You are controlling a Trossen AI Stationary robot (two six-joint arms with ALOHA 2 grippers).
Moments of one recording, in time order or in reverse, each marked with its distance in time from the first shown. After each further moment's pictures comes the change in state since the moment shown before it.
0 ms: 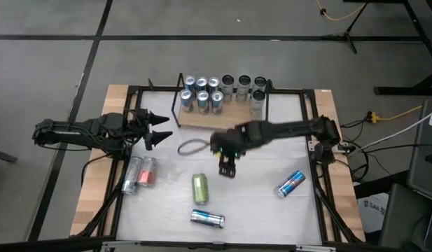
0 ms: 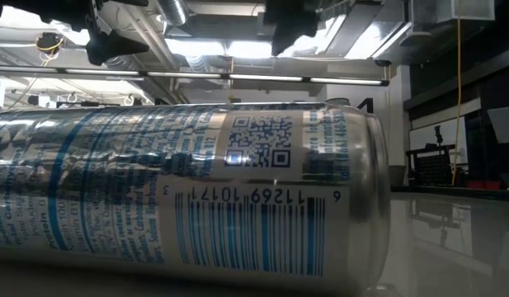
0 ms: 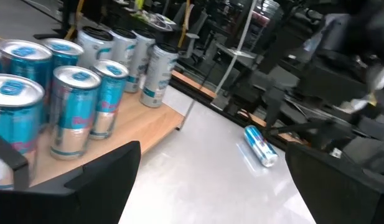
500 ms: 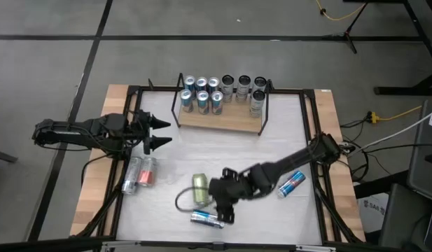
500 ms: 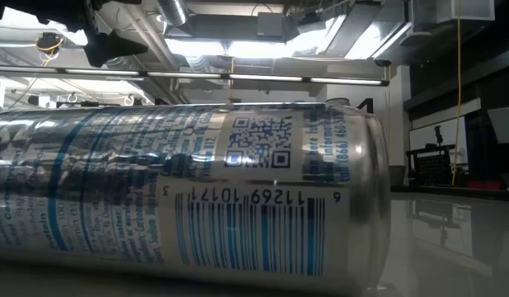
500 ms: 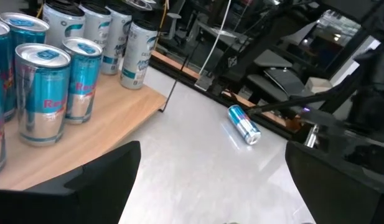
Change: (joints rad) left arm 0.000 0.001 0.000 -0.037 0.107 0.000; right arm 0.307 0.078 0.000 0.253 0.095 0.255
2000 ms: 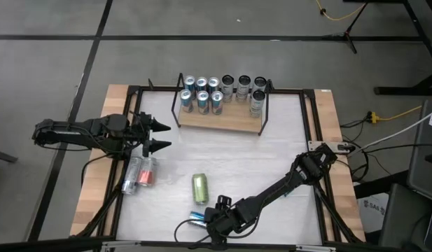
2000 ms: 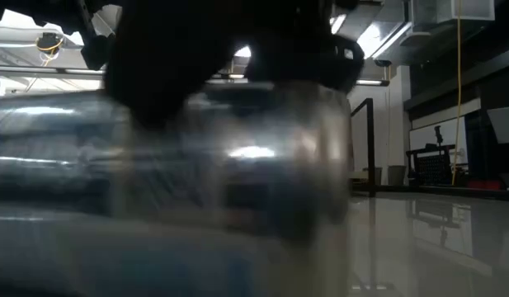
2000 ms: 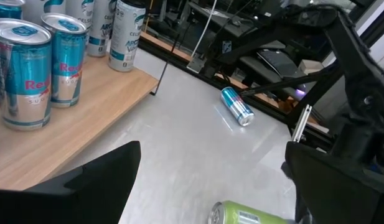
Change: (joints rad) left arm 0.000 0.000 0.000 -0.051 0.067 0.000; right arm 0.131 0.305 0.000 0.206 0.075 0.142
